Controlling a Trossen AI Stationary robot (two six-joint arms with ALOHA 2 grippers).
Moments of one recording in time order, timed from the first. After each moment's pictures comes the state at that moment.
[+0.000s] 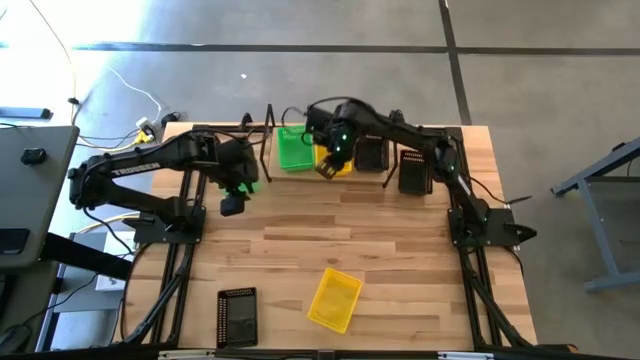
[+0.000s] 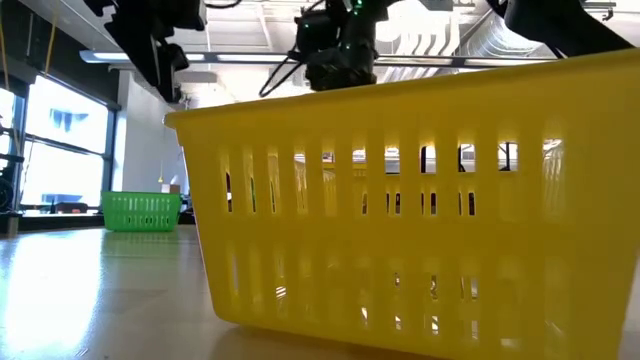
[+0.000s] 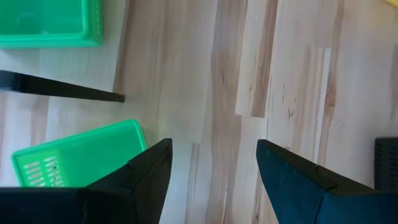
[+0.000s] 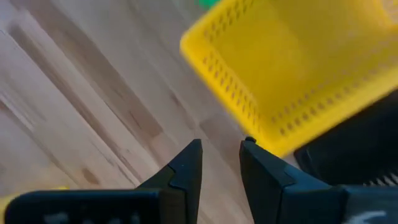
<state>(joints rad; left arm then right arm) 0.39 1.15 1.14 -1.21 0.08 0.14 -0.34 2.24 2.34 -1.55 -0.10 0.28</state>
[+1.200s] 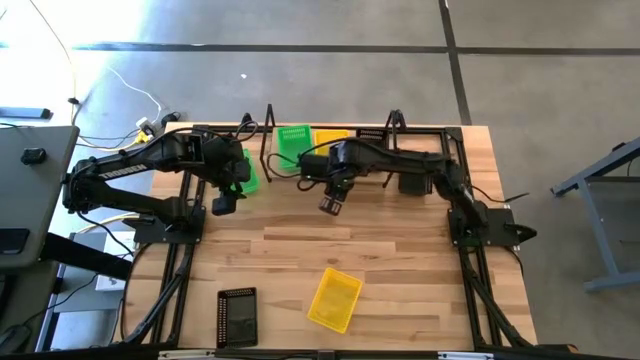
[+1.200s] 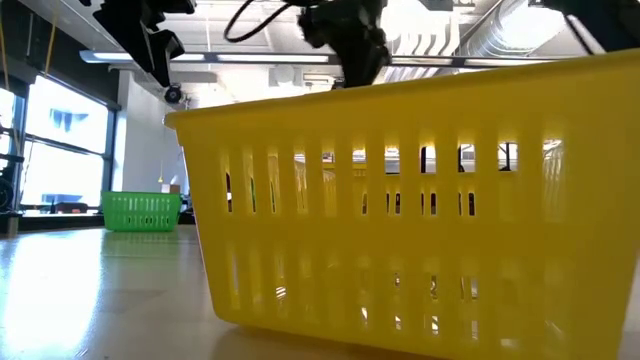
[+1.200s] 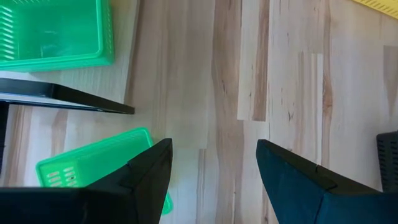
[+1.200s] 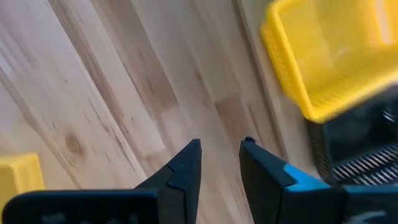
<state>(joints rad) 0.39 1.07 1.14 -1.22 0.07 0.20 -0.07 2.15 2.27 -1.57 0.15 0.31</state>
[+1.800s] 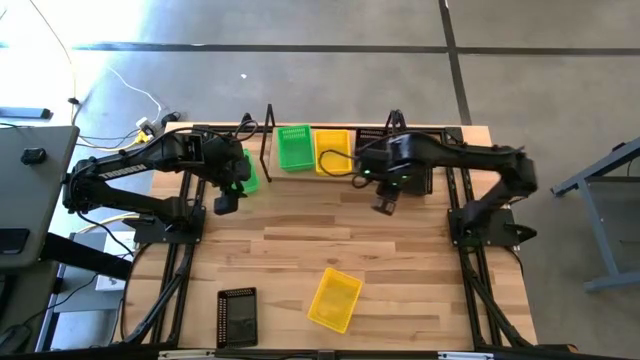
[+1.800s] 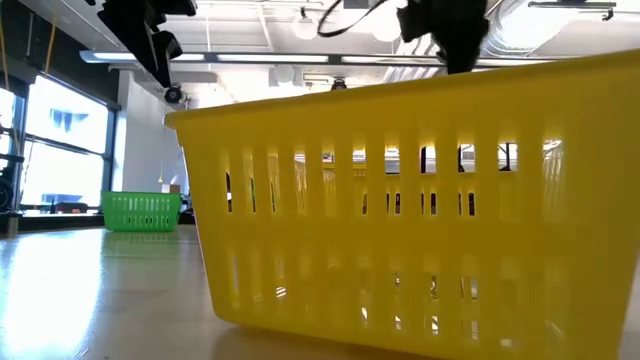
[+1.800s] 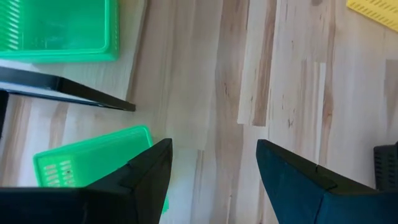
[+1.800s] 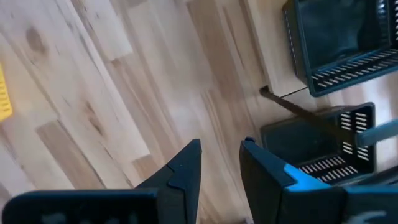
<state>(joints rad) 0.39 1.07 1.14 -1.21 0.06 0.14 -0.13 1.58 1.56 -1.43 0.09 0.25</state>
